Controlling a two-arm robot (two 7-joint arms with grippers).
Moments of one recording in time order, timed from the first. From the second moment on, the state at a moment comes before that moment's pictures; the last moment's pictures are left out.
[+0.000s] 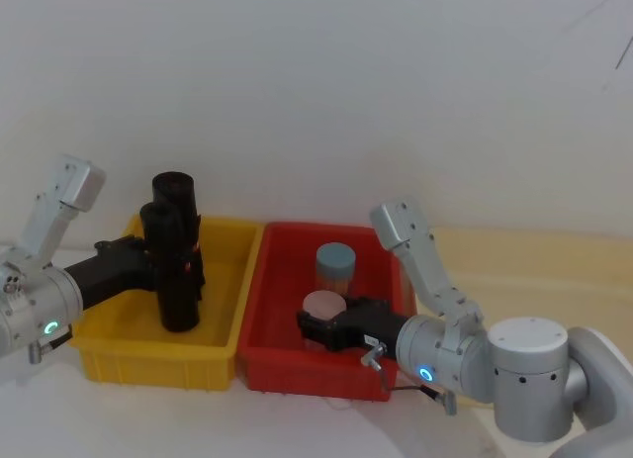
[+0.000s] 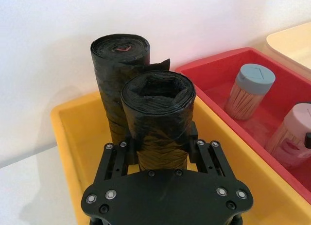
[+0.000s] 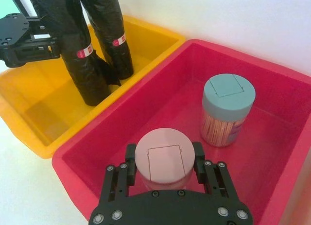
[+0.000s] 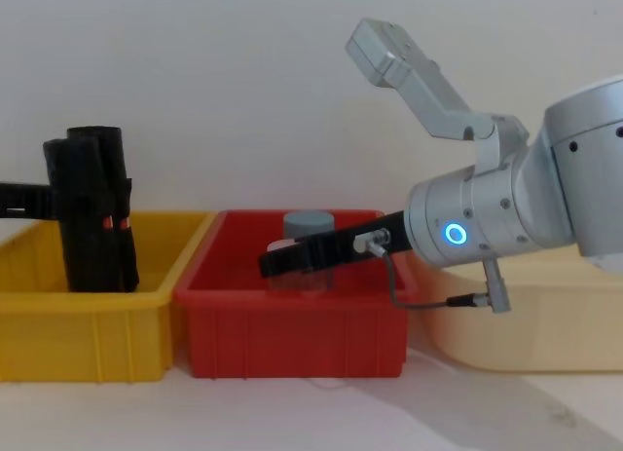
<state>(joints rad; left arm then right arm) -0.47 0.53 0.31 -1.35 -0.54 0.27 -0.40 0.57 0.11 -0.52 -1.30 0.27 0.56 0.34</state>
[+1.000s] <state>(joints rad) -0.47 0.53 0.31 -1.35 -0.54 0.27 -0.40 0.57 0.11 -0.52 -1.29 0.27 0.56 0.35</state>
